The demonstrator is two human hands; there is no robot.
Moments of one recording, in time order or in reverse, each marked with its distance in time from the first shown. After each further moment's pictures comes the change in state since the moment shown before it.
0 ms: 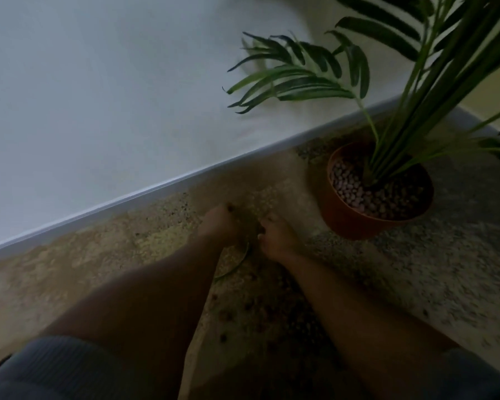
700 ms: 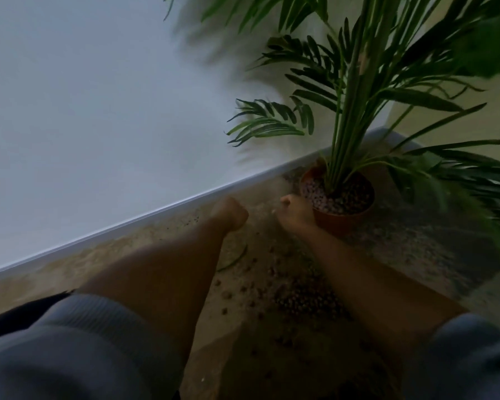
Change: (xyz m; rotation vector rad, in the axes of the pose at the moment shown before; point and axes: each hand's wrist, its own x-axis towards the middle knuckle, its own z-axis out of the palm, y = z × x) left_hand -0.113 0.068 -0.059 -0.099 0.047 0.081; right_hand -0.109 -0.023 -0.128 0.226 0.291 0.158
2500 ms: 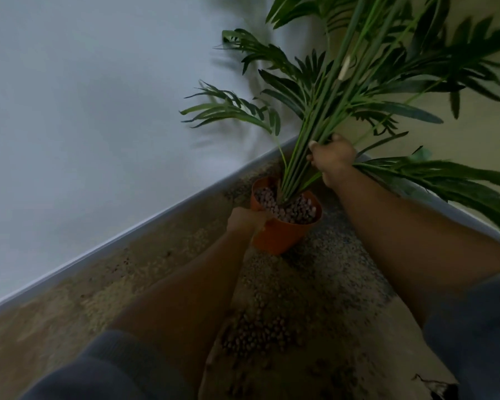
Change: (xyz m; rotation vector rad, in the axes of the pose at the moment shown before) left_hand 0.072 0.156 0.115 -0.398 -0.274 -0.142; right_hand 0.125 0.063 -0.216 0.583 0.526 0.320
